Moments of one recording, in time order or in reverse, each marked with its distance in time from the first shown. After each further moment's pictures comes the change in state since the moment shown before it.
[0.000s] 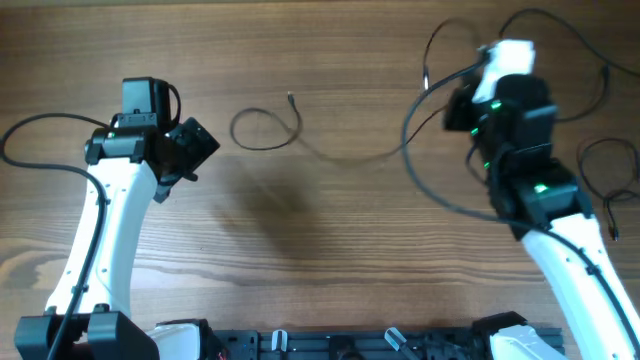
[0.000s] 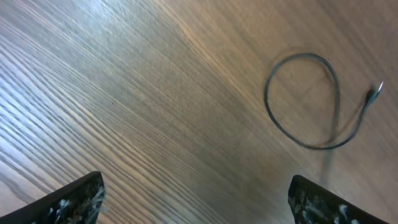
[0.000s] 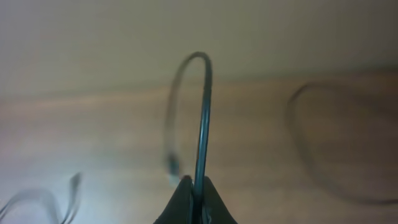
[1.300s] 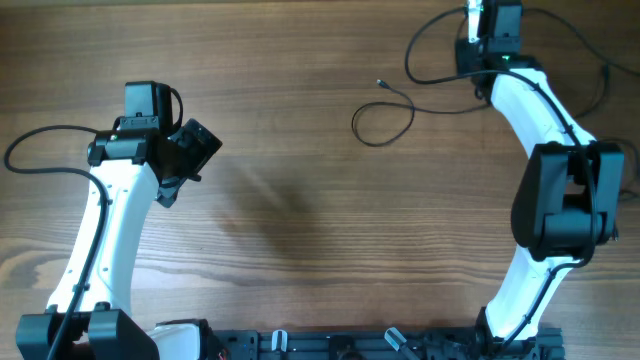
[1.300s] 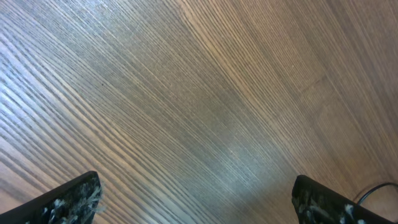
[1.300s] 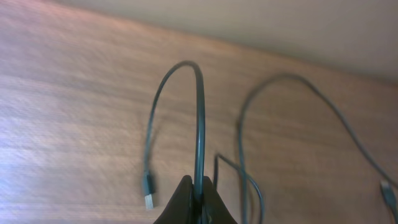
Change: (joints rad) left arm 0.000 0.000 -0.022 0.013 0.035 -0.102; right arm -0.184 0.893 0.511 0.069 0.026 -0.427
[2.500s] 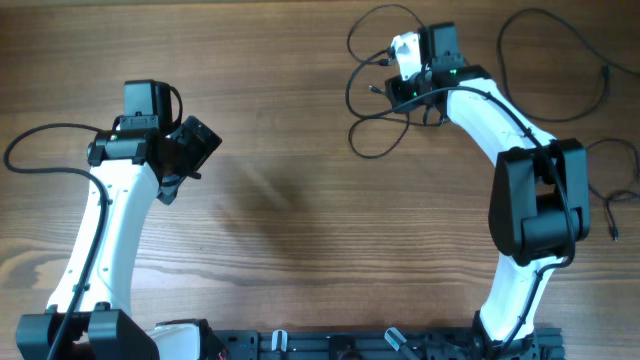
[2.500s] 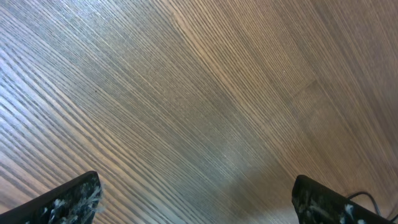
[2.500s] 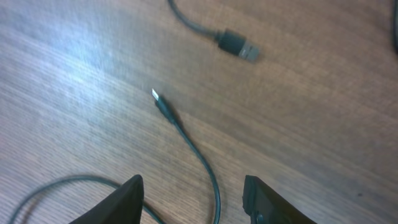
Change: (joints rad) left arm 0.000 0.000 0.000 0.027 0.000 0.000; right arm 0.166 0.000 -0.074 -0.214 -0.357 0.008
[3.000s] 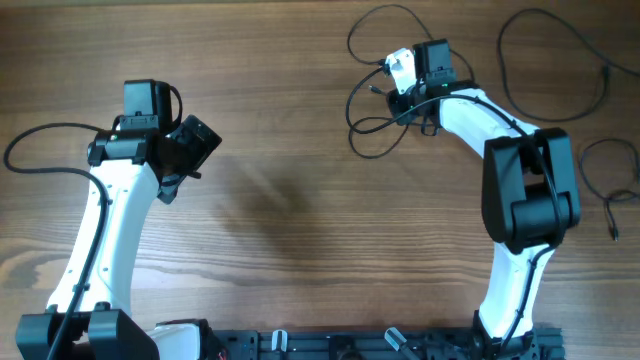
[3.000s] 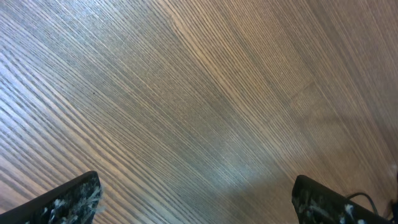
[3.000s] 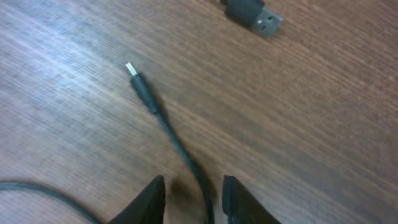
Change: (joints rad) left arm 0.000 0.000 0.000 0.006 0.000 0.000; right arm 0.000 0.082 -0.061 0.151 0.037 -0.088
